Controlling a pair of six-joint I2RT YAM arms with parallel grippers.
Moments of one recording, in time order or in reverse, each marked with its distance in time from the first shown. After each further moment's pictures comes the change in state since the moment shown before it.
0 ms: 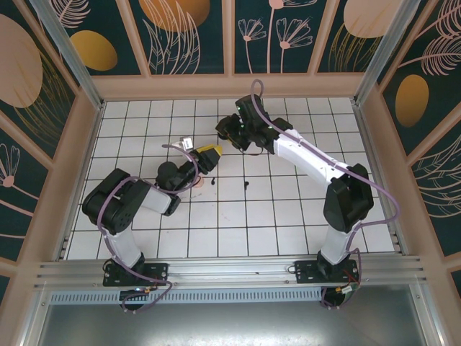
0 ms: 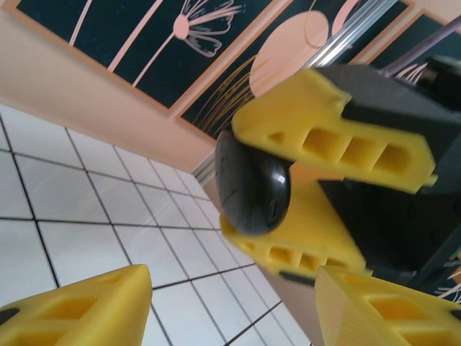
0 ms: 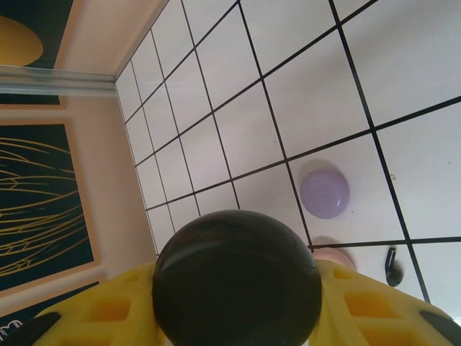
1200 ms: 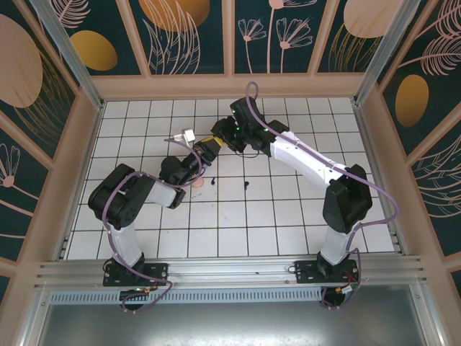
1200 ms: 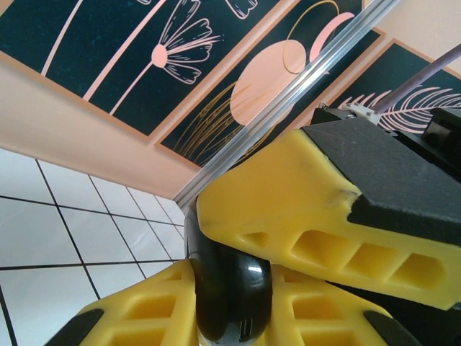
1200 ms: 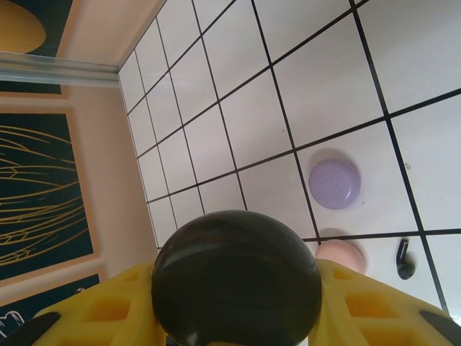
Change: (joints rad) left arm -0.004 0.057 0.094 0.038 -0.017 -0.029; right arm 0.035 0.000 0.000 0.009 0.019 0.007
